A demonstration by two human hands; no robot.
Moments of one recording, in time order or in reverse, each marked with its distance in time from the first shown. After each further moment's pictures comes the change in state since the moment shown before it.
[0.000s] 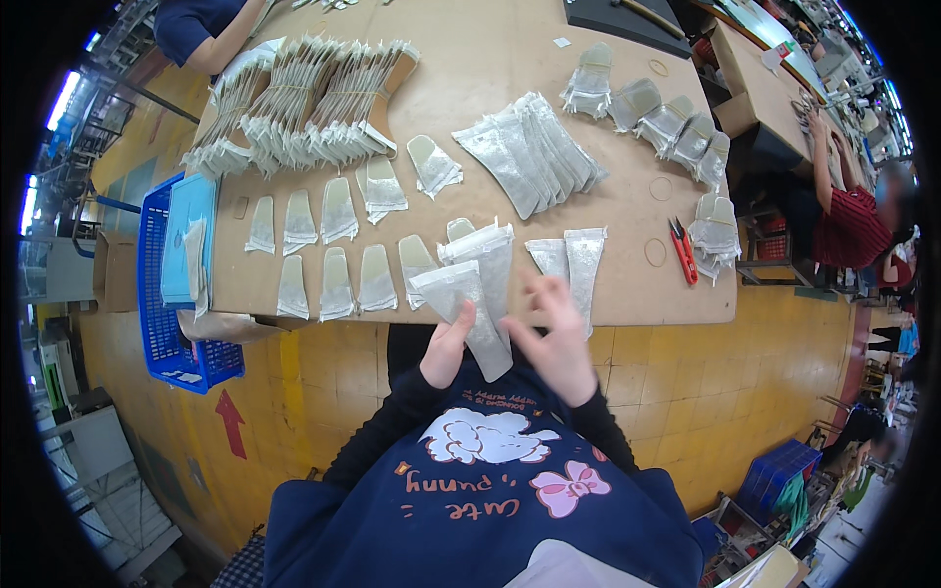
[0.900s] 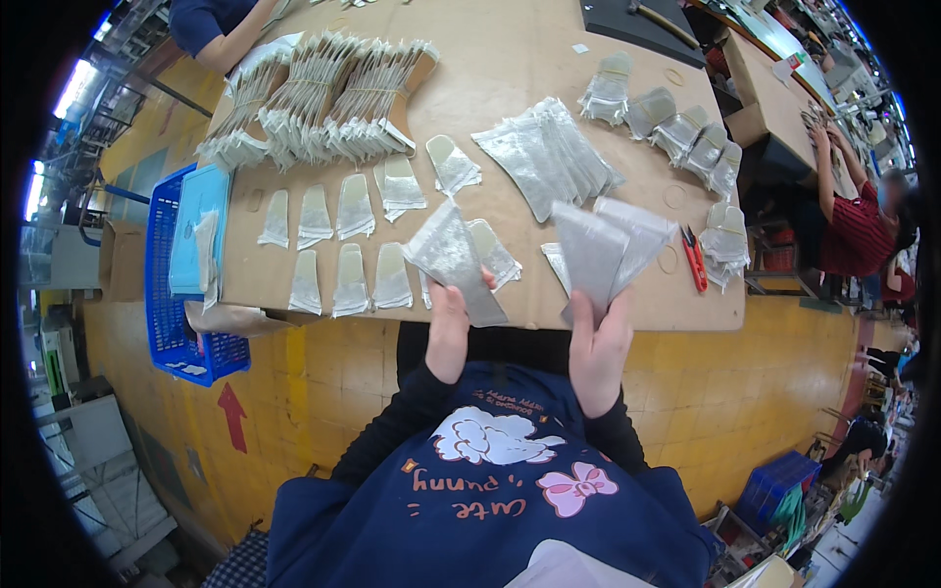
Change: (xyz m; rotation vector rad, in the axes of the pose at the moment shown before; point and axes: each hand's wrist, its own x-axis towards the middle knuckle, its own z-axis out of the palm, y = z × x) left_hand 0.014 0.012 0.003 0.116 0.034 0.513; right_hand 0.003 -0.016 0.000 -0.085 0.492 -0.013
